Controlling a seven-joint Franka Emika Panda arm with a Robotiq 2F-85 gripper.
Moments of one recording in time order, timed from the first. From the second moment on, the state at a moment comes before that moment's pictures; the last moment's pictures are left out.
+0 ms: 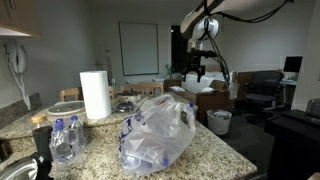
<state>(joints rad) -0.07 0.18 -0.09 -1.74 0.12 1.91 0.03</state>
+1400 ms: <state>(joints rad) -0.13 0.48 -0.10 -1.54 0.11 1.92 0.01</state>
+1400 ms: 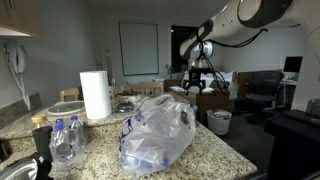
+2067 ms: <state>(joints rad) -0.10 0.59 -0.09 -1.54 0.11 2.04 0.05</state>
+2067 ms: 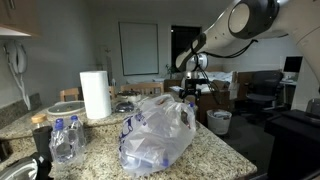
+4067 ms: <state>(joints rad) -0.07 0.61 -0.11 -1.49 0.06 2.06 0.15</state>
